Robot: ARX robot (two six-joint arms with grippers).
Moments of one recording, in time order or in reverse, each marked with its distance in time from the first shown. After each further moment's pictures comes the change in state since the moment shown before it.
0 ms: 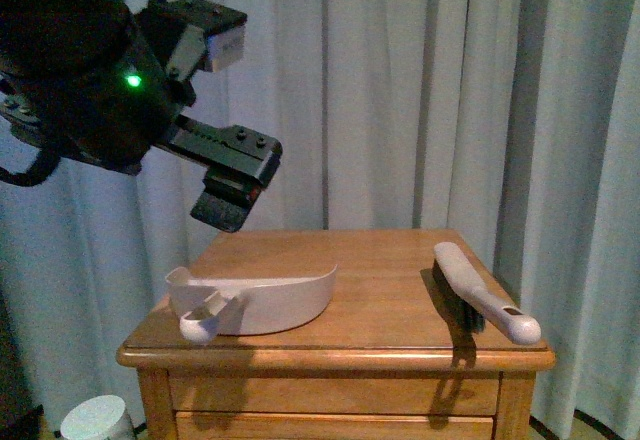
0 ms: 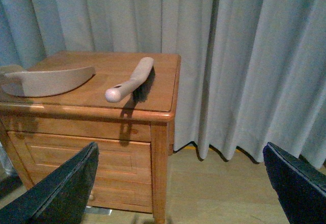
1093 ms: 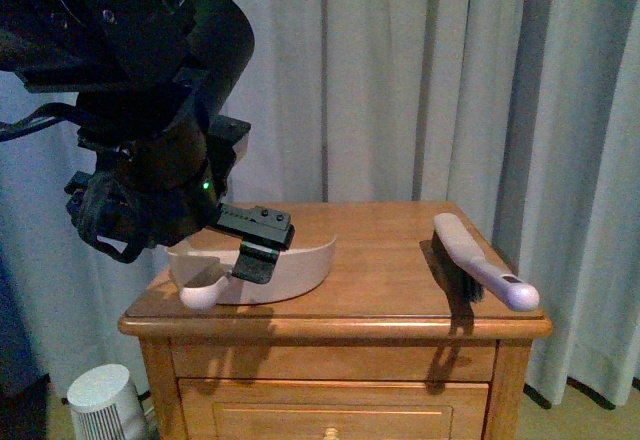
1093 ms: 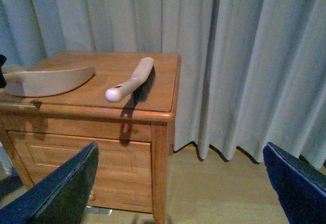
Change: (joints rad) left arm 0.037 0.317 0.119 -0.030 -0.010 -0.212; right arm 0.000 0.000 0.000 0.000 0.000 0.000
